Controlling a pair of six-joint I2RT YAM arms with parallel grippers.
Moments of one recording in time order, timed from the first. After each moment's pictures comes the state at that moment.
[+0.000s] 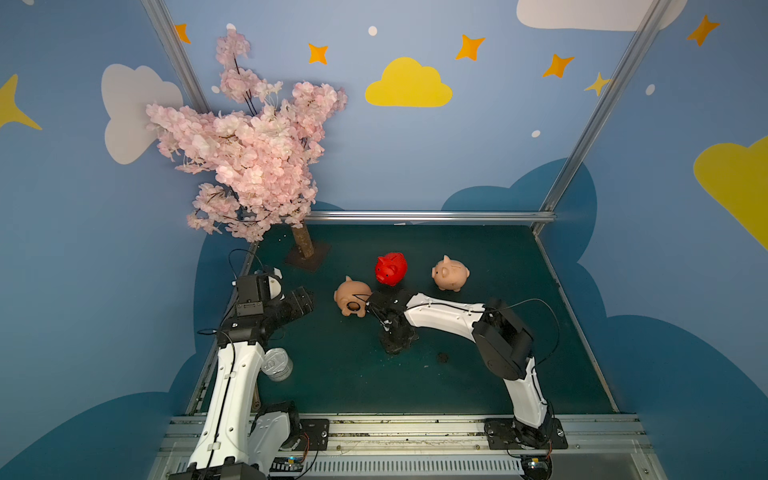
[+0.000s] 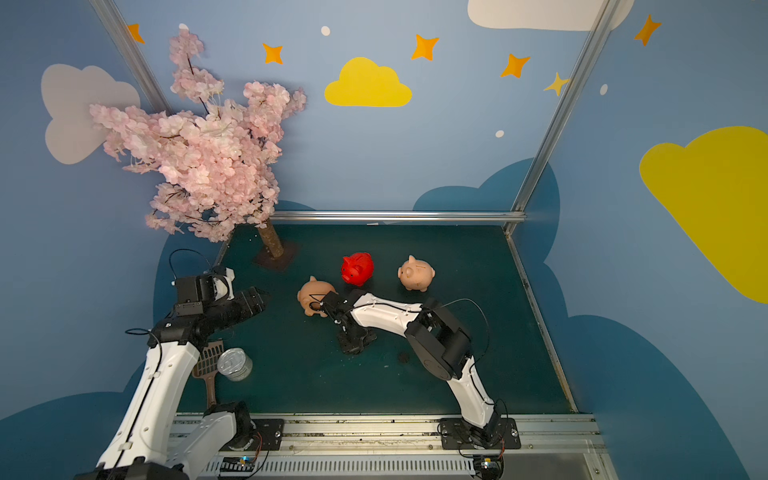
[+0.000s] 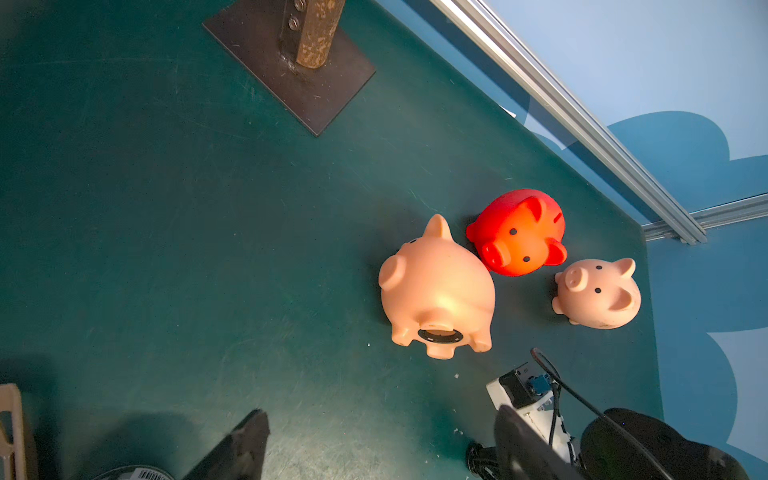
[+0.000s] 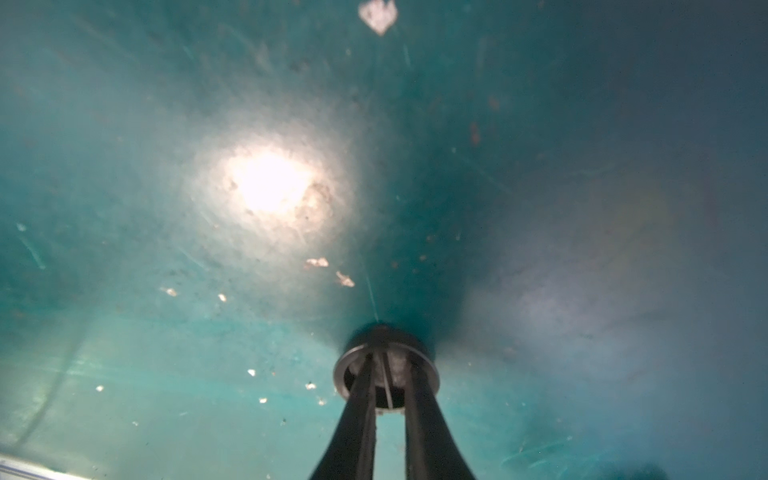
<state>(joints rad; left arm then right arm) 0.15 0.95 0.87 -0.73 0.33 -0.38 1.02 2.10 1.55 -0.99 -0.05 0.51</state>
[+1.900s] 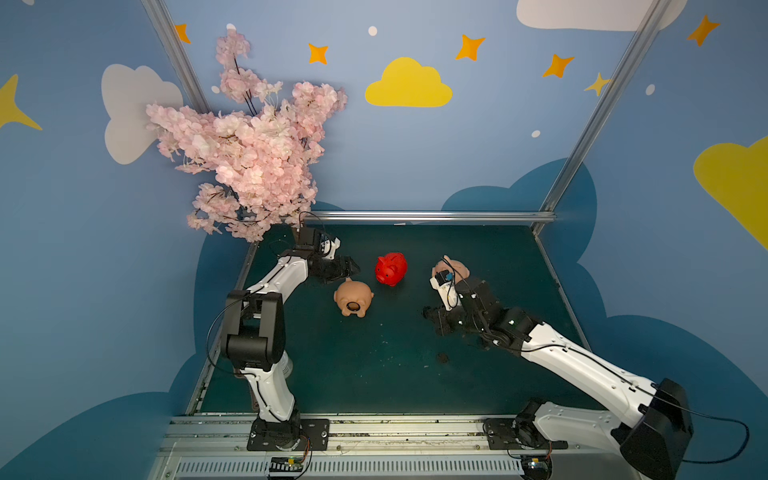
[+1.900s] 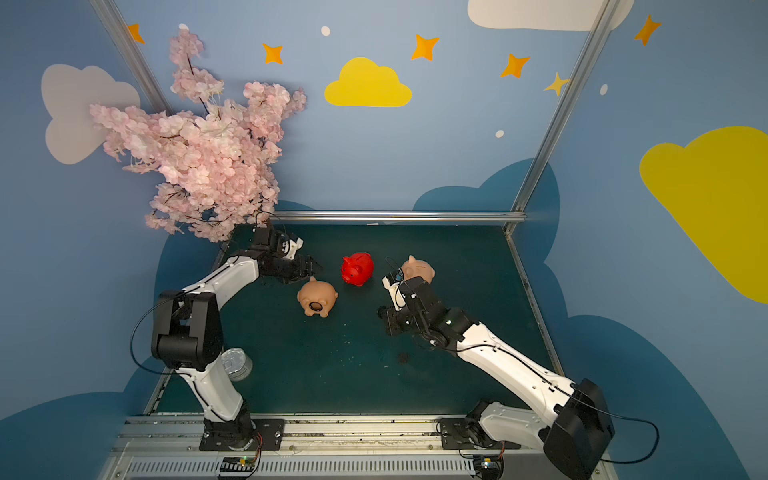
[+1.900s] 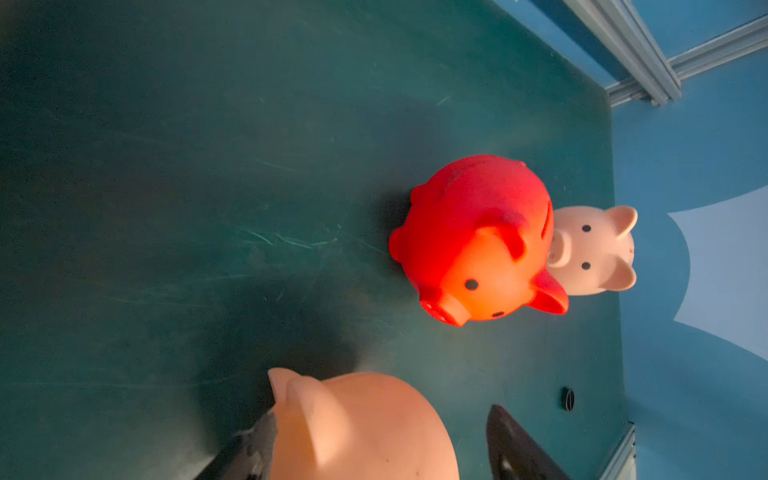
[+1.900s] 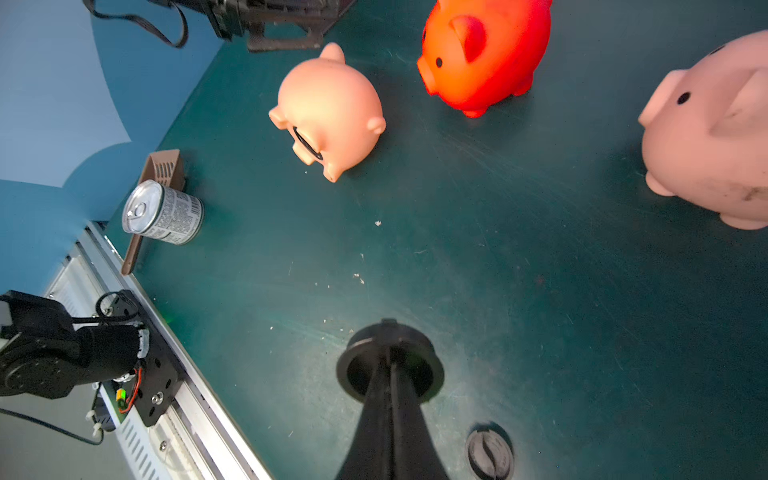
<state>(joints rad) -0.08 1.84 1.33 -0.52 0.57 -0.27 0.77 1.15 0.89 -0.43 -0.14 0.35</state>
